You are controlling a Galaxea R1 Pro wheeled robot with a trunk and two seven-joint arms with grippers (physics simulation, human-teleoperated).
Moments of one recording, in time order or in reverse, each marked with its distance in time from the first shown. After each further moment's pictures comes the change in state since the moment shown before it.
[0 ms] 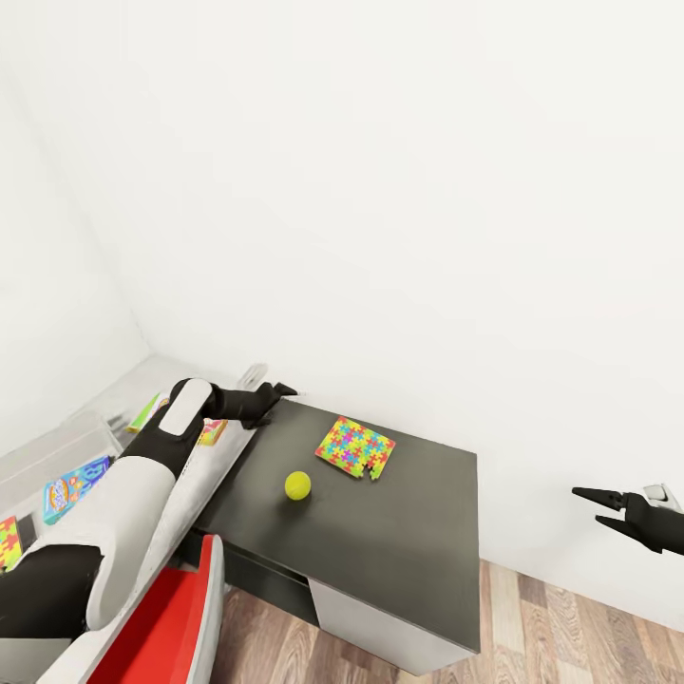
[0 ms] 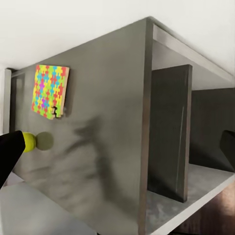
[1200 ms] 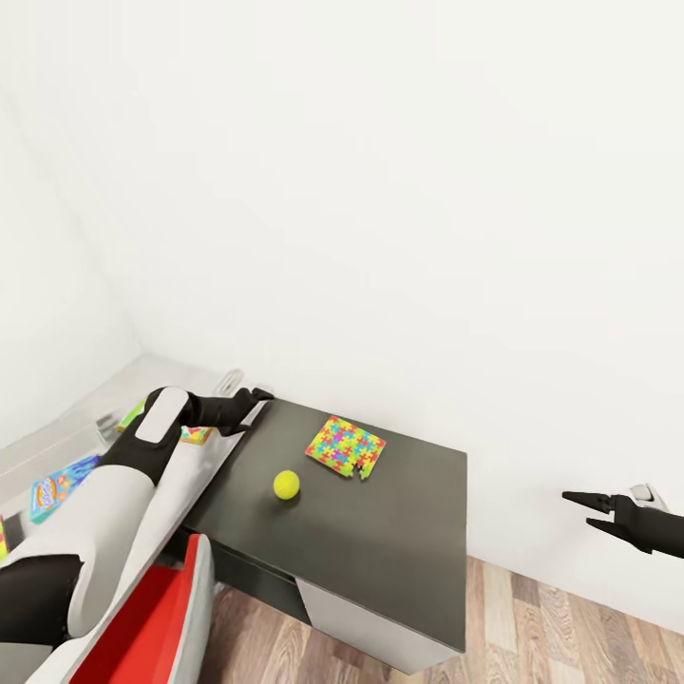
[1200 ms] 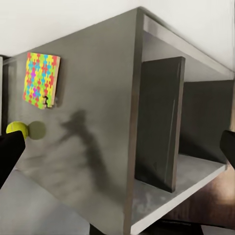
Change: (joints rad) left arm 0.030 0.062 0.062 0.001 -0.009 -0.008 0.001; right arm -0.002 0.000 0.061 -0.003 0.000 0.000 0.001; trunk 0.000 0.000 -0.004
